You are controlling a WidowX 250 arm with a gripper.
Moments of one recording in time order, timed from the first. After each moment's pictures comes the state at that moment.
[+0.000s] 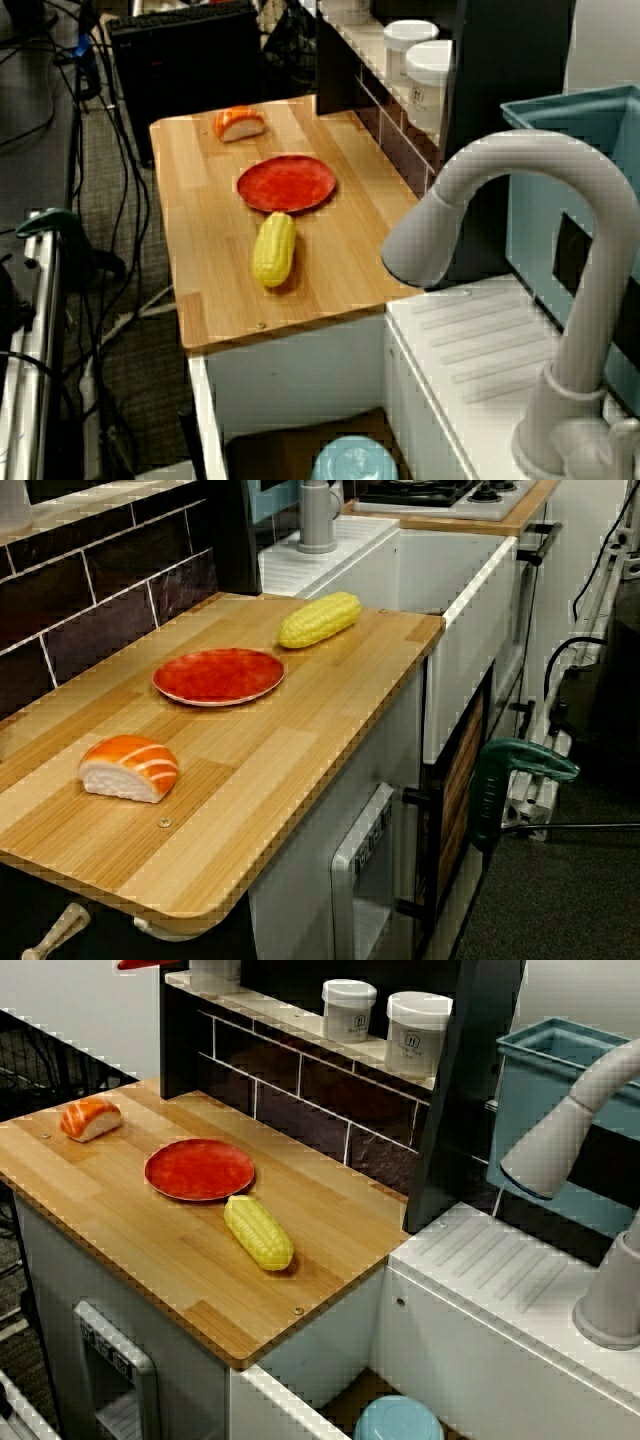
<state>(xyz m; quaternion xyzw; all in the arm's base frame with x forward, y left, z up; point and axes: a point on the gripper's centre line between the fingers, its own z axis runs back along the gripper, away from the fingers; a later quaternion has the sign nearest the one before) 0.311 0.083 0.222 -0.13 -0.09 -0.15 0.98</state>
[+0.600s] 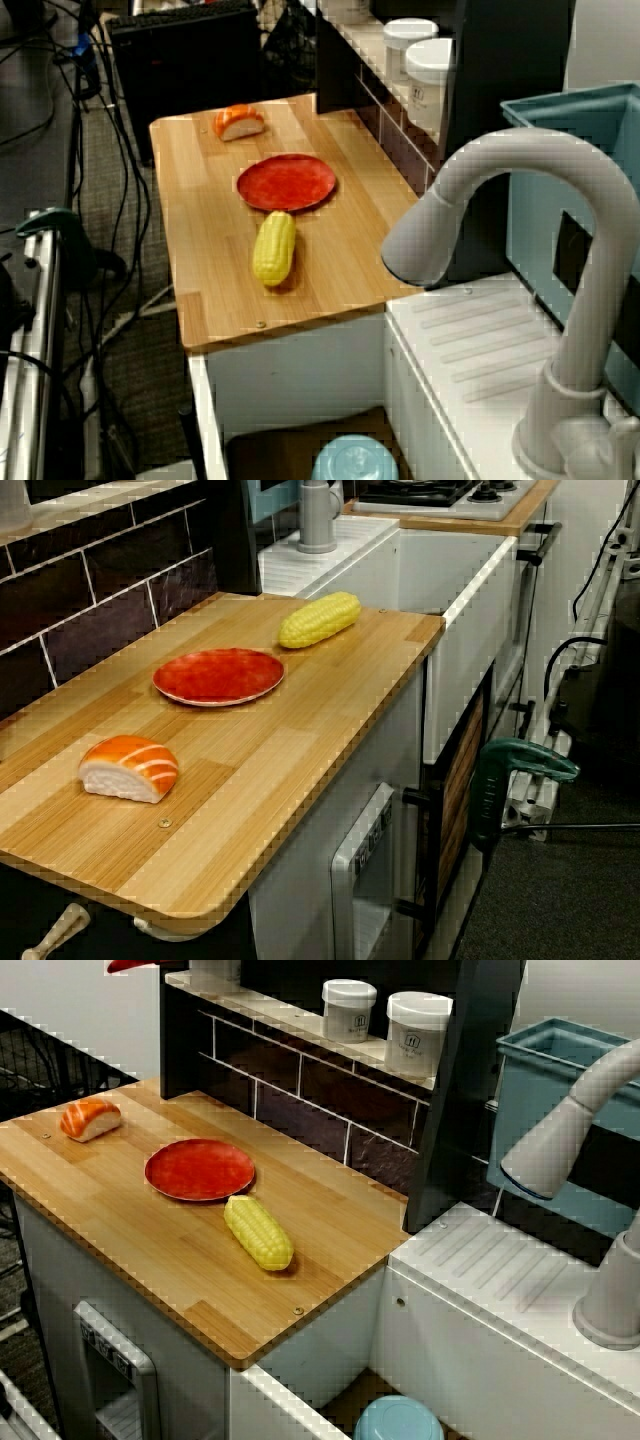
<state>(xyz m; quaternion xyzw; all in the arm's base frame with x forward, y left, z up) 0.308 0.094 0.218 -0.24 -0.04 -0.16 0.96</state>
